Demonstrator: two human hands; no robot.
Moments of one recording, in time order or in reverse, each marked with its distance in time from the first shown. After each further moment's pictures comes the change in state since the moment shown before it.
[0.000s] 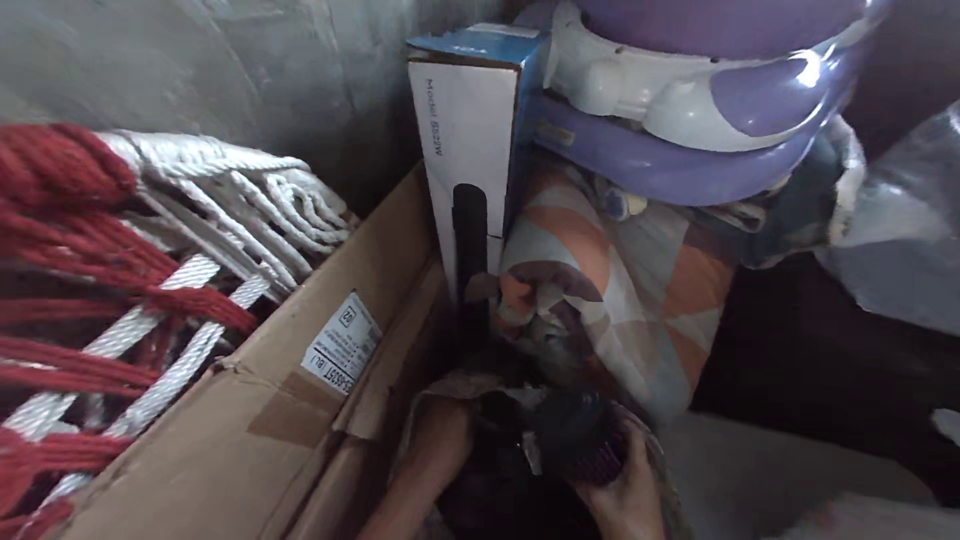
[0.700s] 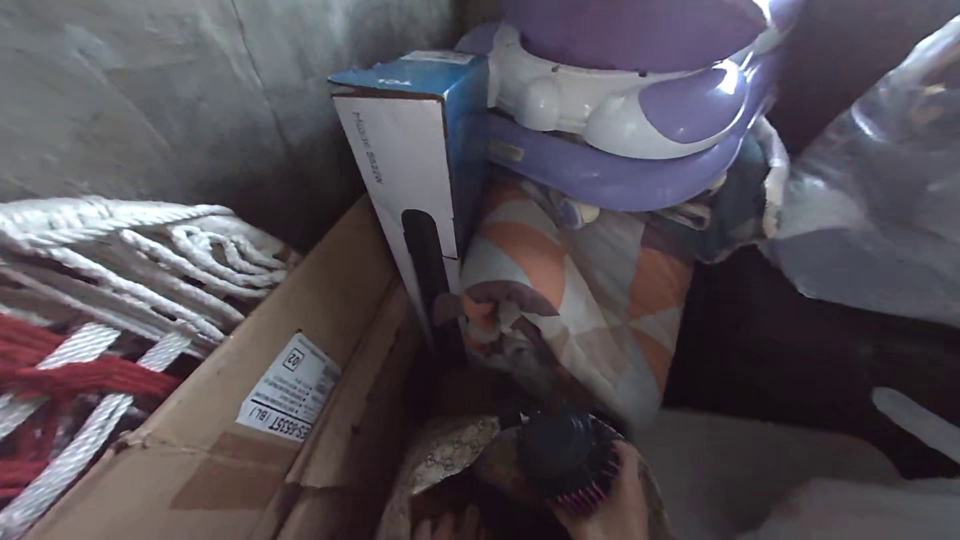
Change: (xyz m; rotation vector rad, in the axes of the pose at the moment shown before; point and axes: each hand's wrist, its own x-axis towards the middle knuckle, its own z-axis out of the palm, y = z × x) left_hand -0.089 0.046 0.017 0.319 -0.227 0.277; right_hand -0.006 -0.007 -0.006 0.049 0.121 0.050
